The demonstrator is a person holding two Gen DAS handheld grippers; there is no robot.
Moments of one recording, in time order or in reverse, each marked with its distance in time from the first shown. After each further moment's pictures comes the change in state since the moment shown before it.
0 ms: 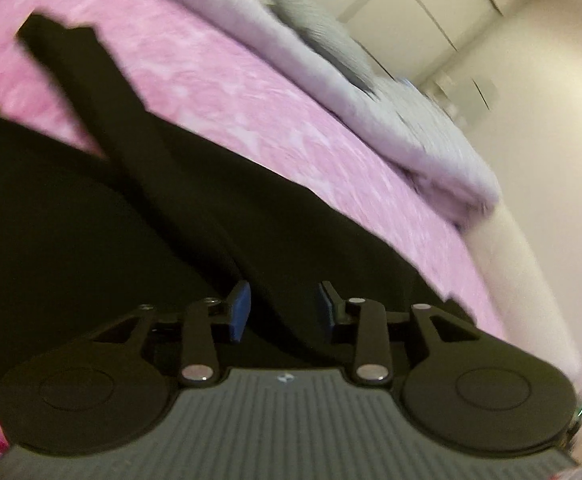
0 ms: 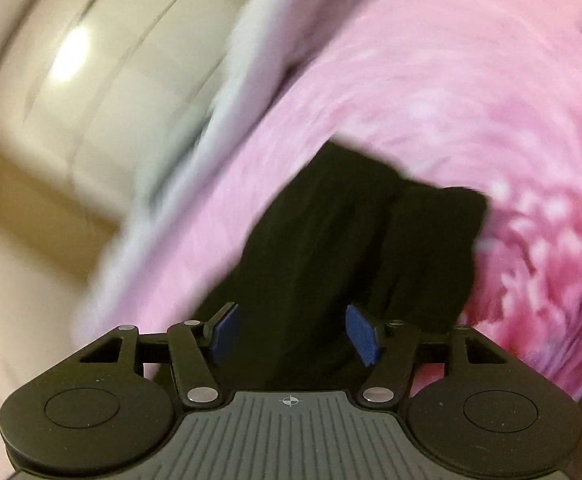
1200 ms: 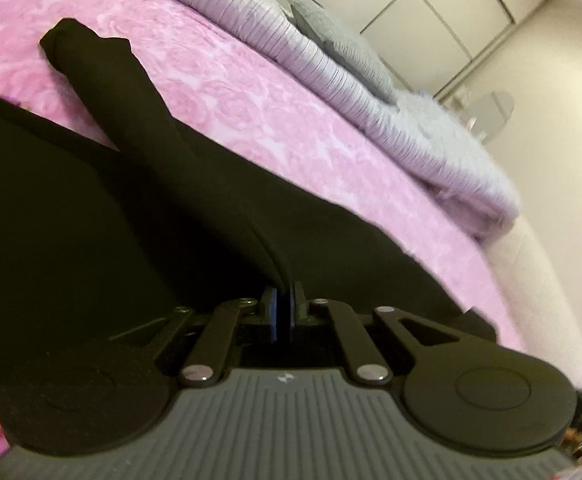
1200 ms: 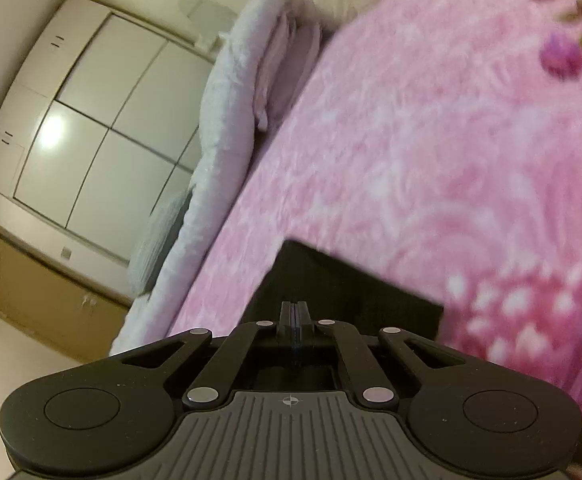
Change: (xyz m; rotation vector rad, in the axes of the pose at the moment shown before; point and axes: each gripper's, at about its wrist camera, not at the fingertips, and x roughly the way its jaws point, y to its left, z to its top) left arm -0.015 0.013 -0.016 0.060 -0.041 0.078; right arm -0.009 -0.032 0.051 0.047 -0.082 -0.019
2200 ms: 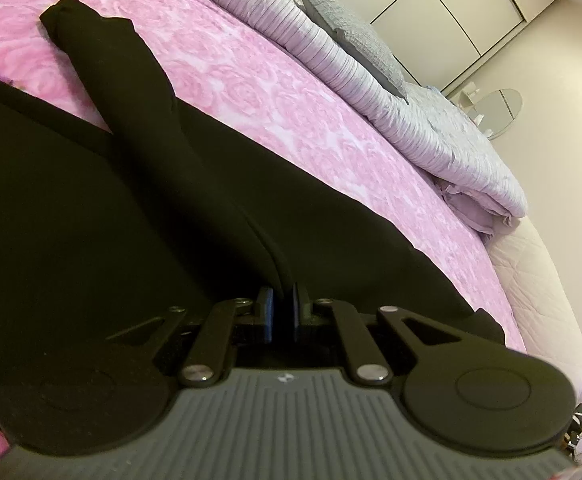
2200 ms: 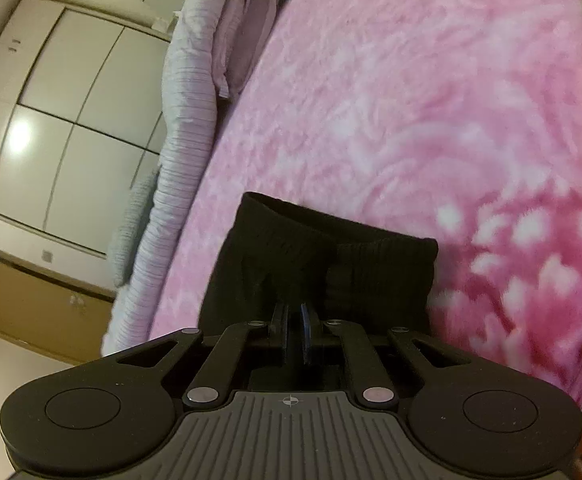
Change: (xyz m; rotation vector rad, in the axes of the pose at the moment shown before) left arm 0.027 0.005 0.010 -0.045 0.029 -0.005; right arm 0.027 -0.011 -0.009 0.063 0.021 -0.078
